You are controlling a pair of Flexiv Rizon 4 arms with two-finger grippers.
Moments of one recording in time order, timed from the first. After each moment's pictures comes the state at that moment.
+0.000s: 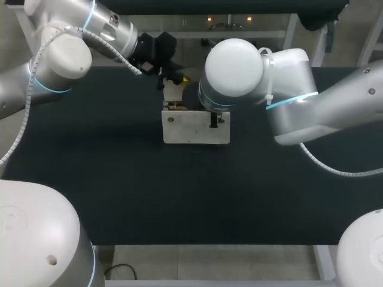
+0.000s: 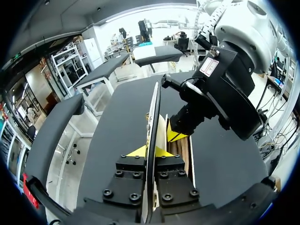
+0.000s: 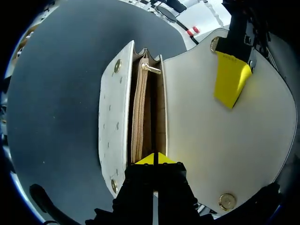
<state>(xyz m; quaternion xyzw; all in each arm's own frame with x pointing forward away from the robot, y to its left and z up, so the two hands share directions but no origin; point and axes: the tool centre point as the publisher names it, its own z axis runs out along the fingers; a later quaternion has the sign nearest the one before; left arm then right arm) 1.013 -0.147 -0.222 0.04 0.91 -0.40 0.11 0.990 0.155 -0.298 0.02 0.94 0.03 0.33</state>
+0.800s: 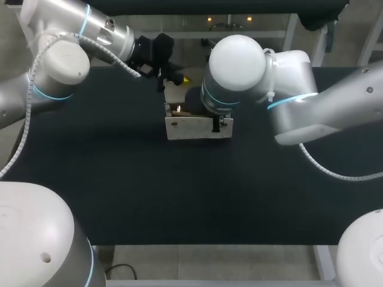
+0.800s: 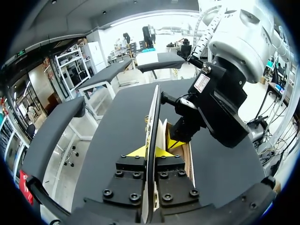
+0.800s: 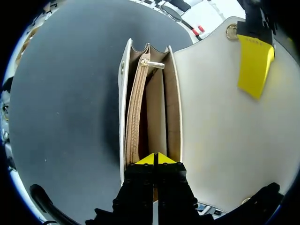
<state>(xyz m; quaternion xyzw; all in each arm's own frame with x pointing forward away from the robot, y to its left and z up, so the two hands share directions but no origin) 1.006 -0.150 -0.221 0.04 0.90 -0.43 0.10 0.987 0.148 -0.317 0.02 0.95 0.03 0.30</state>
